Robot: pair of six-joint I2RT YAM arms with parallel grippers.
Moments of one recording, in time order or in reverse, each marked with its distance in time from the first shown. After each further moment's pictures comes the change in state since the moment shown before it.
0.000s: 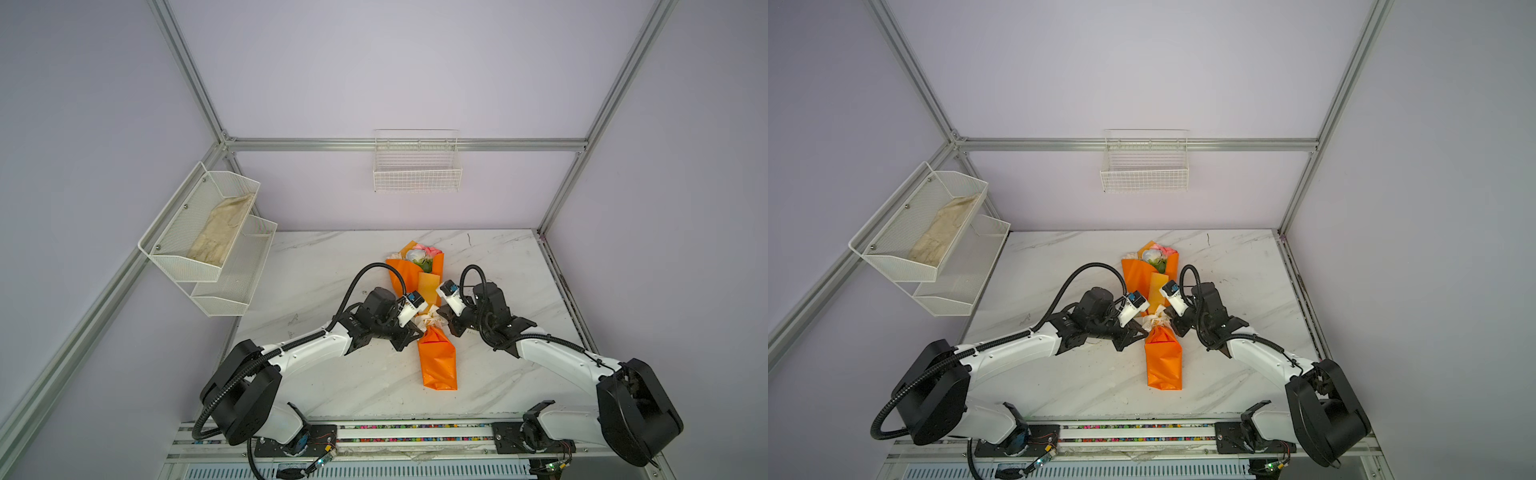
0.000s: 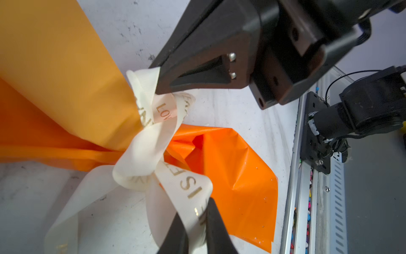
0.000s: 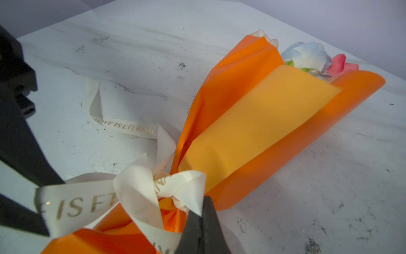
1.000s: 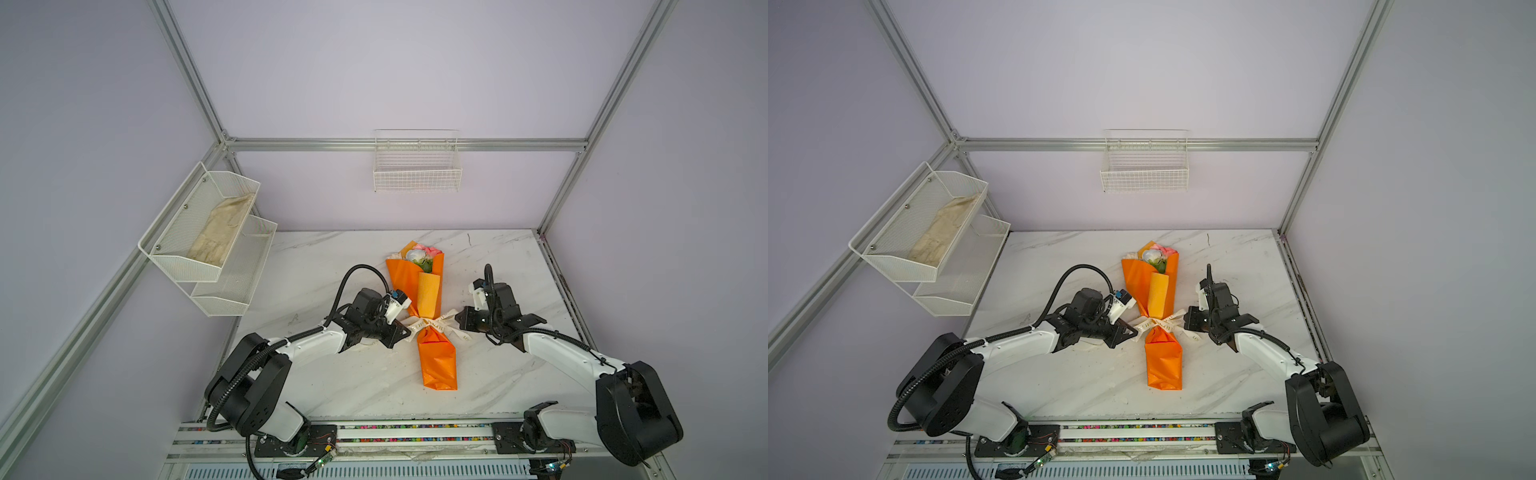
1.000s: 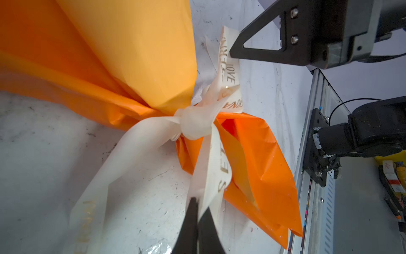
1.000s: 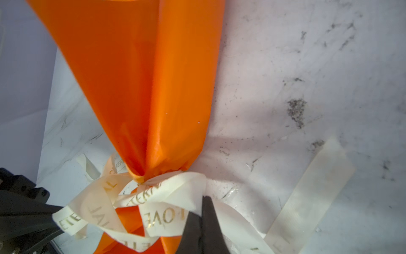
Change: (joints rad) left arm 0.113 0.042 -0.104 0.060 0.058 -0.124; right arm -0.137 0.002 -0.035 -0.216 0.048 0.688
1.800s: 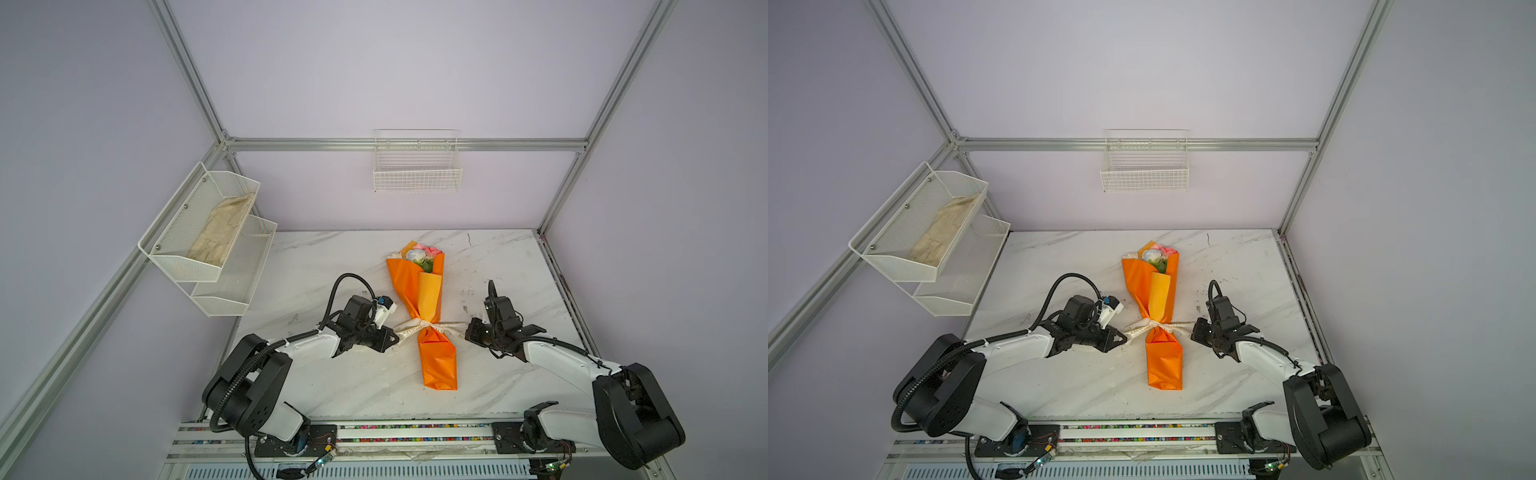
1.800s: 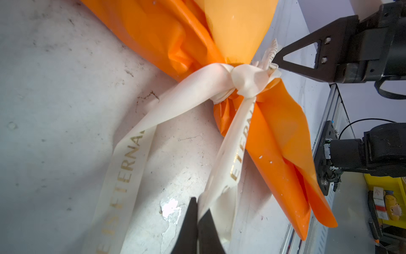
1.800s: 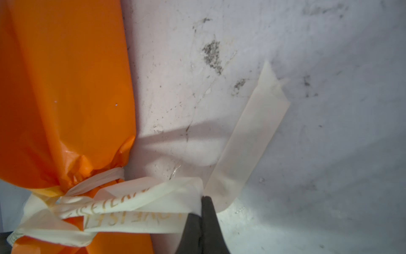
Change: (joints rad) left arm 0.066 -0.004 -0.093 -0.004 -0.010 -0.119; right arm -0.013 -0.024 -0.109 -0.027 0.166 0.192
